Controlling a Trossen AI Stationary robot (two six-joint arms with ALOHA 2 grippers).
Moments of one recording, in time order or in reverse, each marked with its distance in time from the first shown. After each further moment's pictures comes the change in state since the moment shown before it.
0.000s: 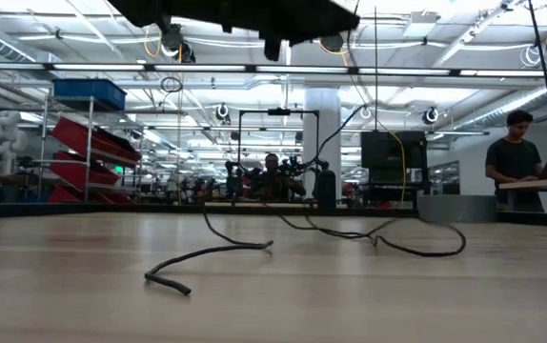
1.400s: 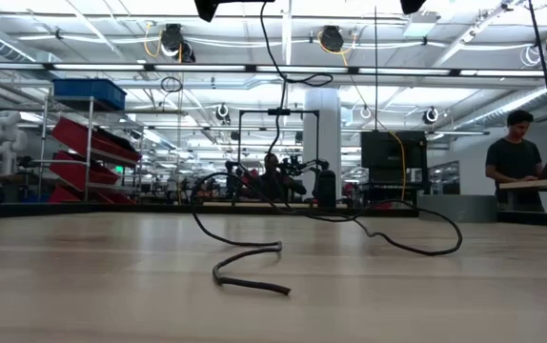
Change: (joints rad) left arm -0.086 -0.367 0.000 -0.631 -0.119 -0.078; right arm 0.000 0.072 0.000 -0.141 -0.115 -0.040
